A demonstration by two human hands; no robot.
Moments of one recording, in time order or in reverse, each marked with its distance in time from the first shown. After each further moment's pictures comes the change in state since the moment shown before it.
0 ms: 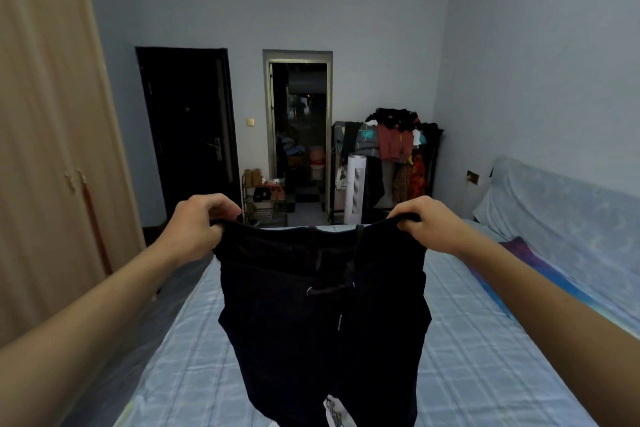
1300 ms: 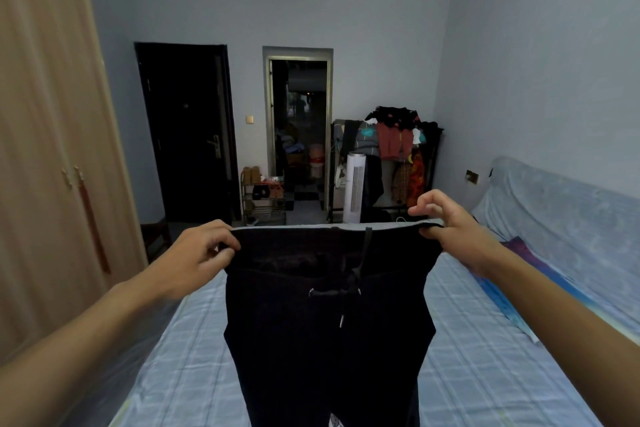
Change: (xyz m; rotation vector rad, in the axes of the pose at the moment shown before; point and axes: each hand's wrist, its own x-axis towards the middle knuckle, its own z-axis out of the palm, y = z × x) left_hand -0.030 -0.023 0.014 0.021 -0.150 0.261; right_hand -0.017 0.040 0.001 0.525 0.098 0.040
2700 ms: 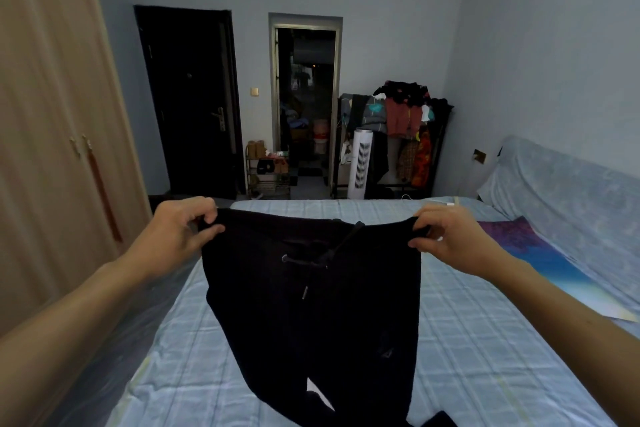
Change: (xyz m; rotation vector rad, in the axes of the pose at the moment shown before) left_hand -0.035 -0.036 -0.025 0.128 0.187 0.170; right_hand -0.020 0.007 0.042 -0.596 -0.078 -0.430
